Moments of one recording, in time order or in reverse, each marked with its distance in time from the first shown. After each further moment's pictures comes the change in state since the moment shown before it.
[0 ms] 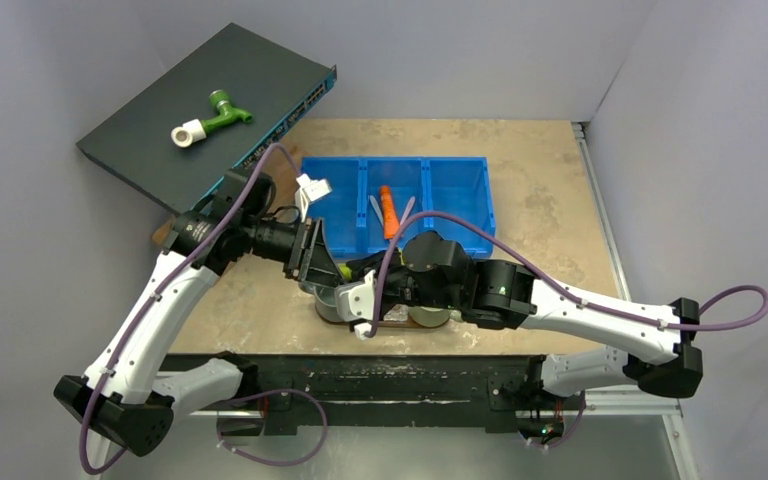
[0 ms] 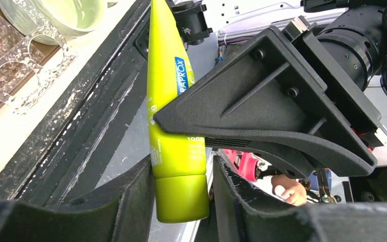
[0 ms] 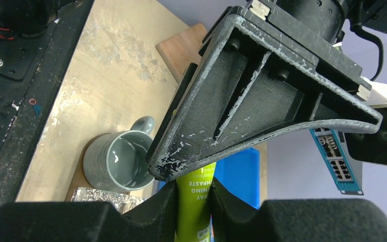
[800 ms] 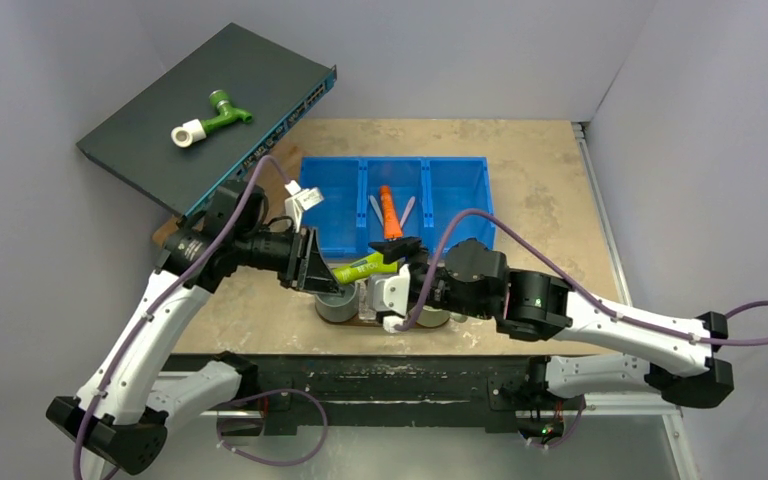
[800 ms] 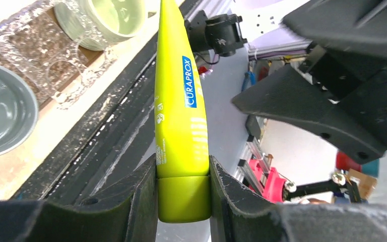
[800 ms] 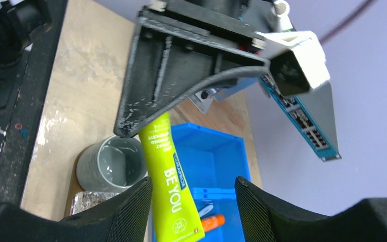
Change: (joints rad) left arm 0.000 -0.086 -0.081 0.036 -0.112 0.001; right arm 0.010 -0.148 -0.102 0.082 0.080 0.093
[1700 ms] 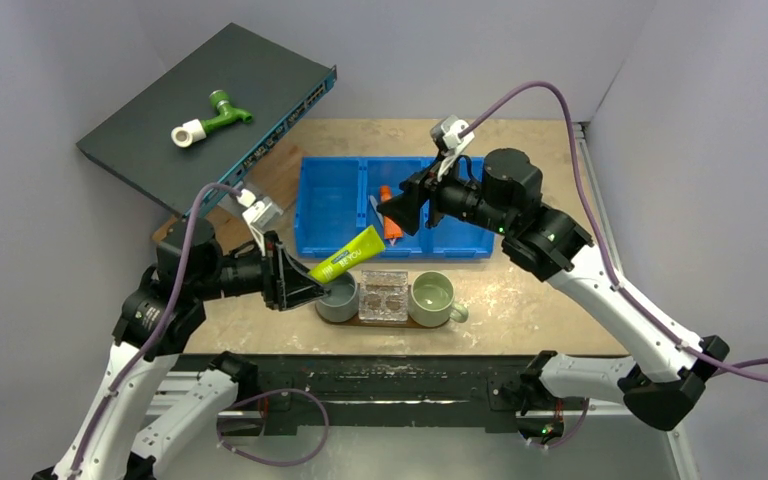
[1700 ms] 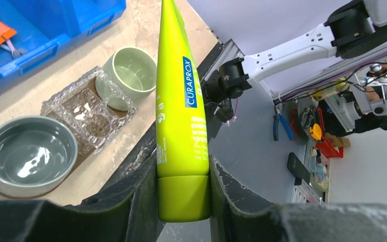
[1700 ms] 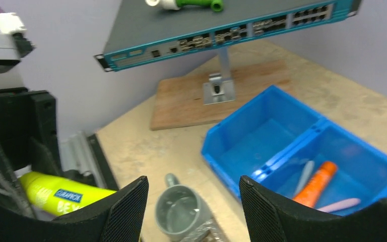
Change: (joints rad) left arm 0.000 -0.316 -0.124 0.227 -0.173 -0.038; right arm -0.500 0.101 0.209 -0.019 -0.261 0.924
